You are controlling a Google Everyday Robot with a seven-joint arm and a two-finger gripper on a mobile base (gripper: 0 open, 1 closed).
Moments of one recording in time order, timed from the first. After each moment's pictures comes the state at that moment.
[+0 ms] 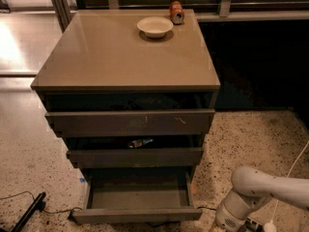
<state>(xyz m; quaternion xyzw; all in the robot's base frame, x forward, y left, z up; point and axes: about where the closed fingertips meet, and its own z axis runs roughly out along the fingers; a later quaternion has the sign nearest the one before) 0.313 -0.197 0.411 0.48 -0.83 -0.28 0.05</state>
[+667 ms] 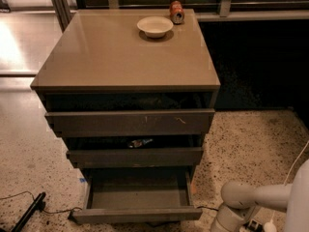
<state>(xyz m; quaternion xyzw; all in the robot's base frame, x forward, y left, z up) 0.270 -0.193 0.339 0.46 -0.83 -0.30 0.12</state>
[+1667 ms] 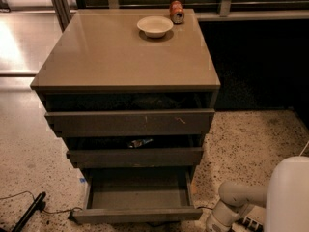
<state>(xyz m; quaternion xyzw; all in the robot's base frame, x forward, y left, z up) 0.314 -0.190 0.267 0.42 -0.84 -0.32 0.10</state>
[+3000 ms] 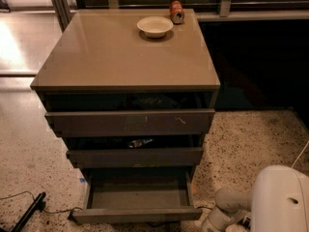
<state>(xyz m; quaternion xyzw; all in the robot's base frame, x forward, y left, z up) 0.320 -0.179 0.194 0.40 -0.85 -0.35 0.09</state>
